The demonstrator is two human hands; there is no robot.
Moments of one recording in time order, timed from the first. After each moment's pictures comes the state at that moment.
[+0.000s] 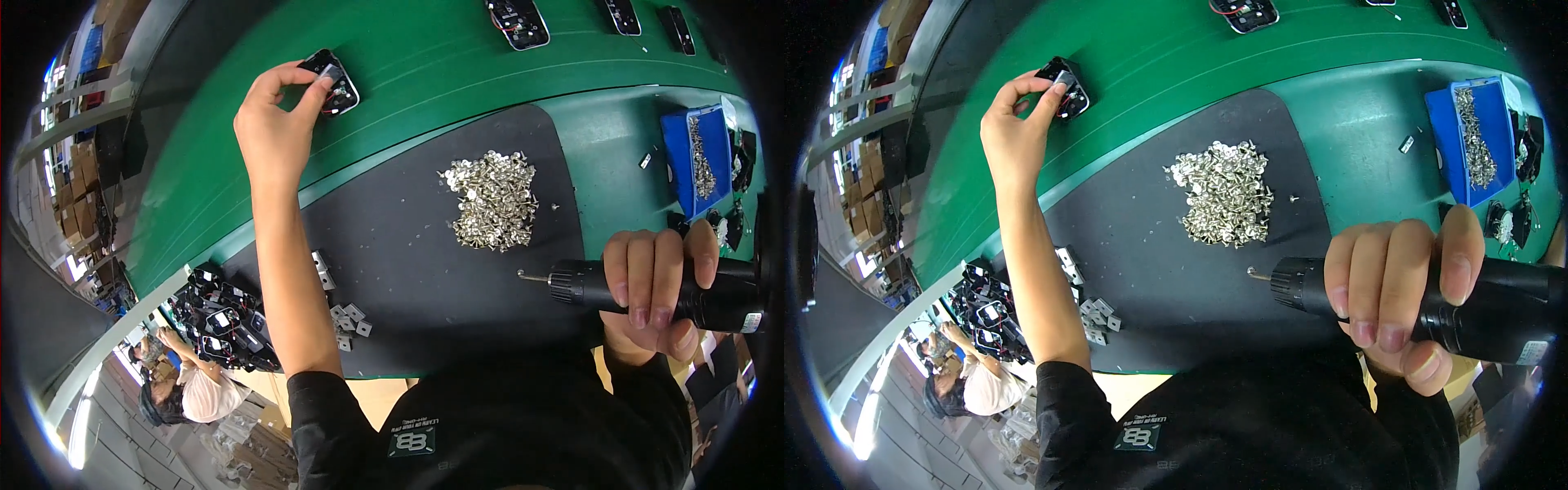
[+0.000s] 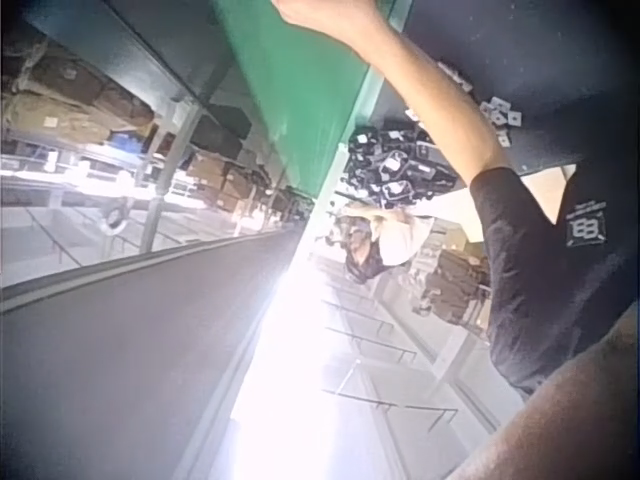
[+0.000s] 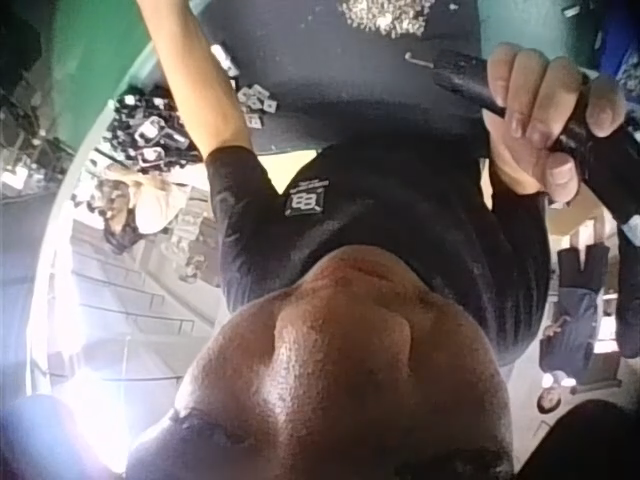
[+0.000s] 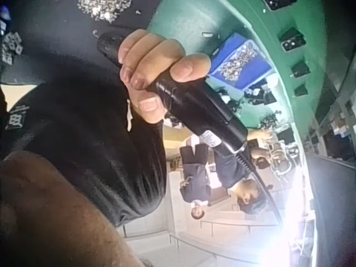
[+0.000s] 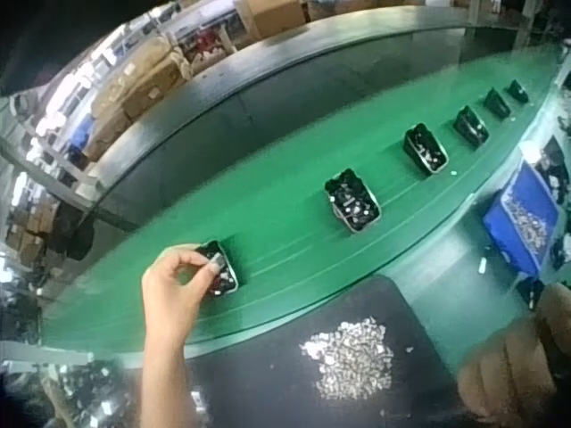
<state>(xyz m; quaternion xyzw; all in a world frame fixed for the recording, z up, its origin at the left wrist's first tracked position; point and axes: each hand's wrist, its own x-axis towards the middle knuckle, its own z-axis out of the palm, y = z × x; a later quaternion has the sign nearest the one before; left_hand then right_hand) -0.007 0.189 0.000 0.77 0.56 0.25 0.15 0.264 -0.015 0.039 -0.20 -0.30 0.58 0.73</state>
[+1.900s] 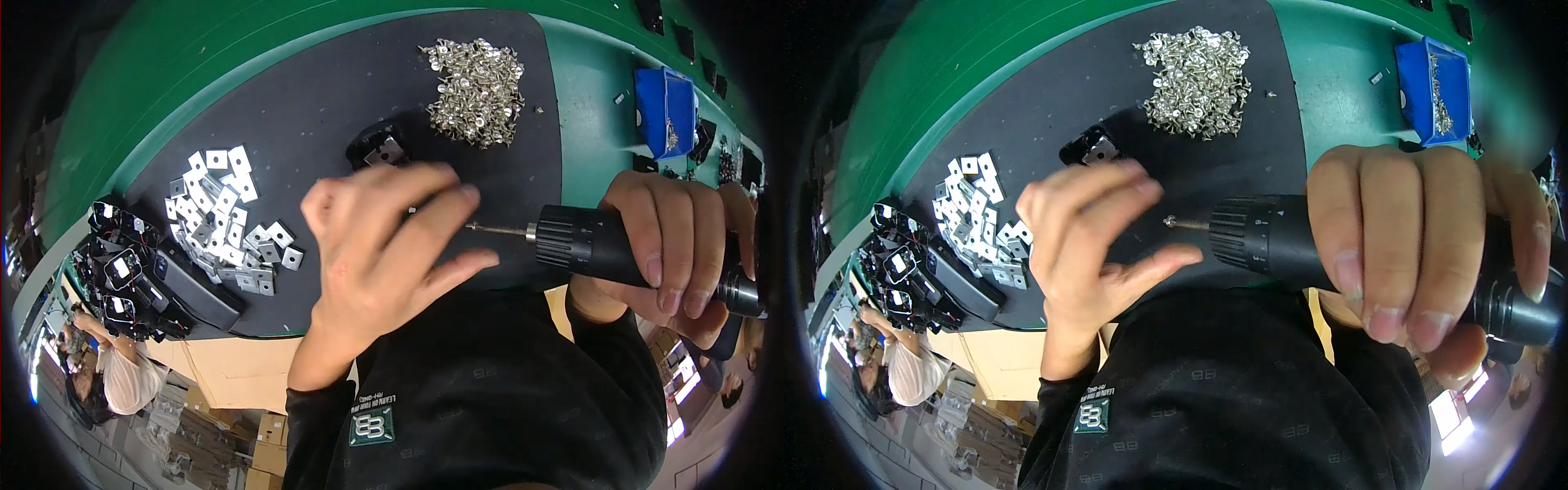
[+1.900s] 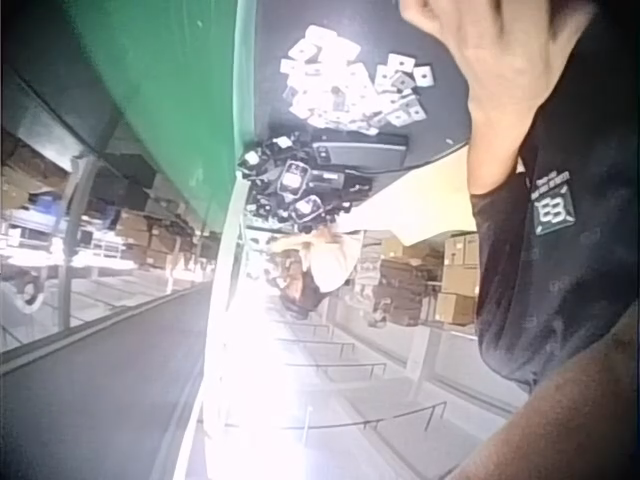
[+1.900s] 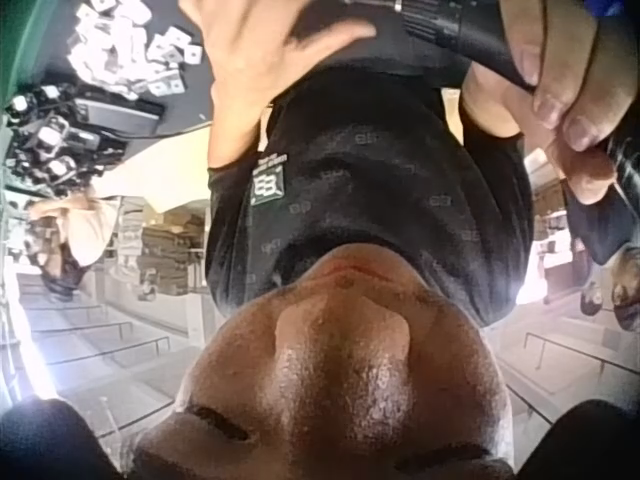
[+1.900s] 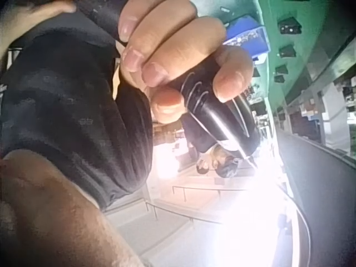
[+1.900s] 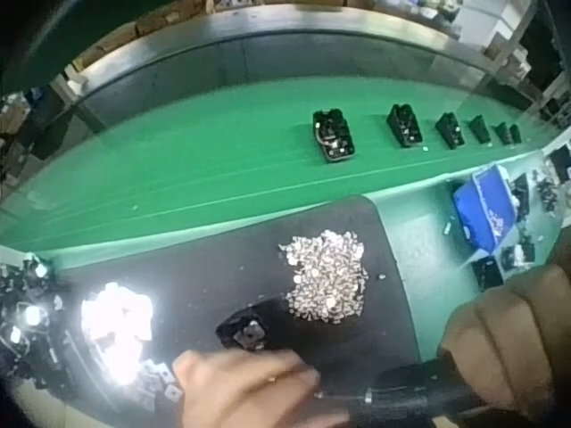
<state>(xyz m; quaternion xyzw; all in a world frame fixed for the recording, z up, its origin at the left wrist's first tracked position) 0.011 -0.034 0.035 0.80 0.42 0.33 0.27 0.235 -0.022 0.068 -0.10 -0.33 0.64 0.69</state>
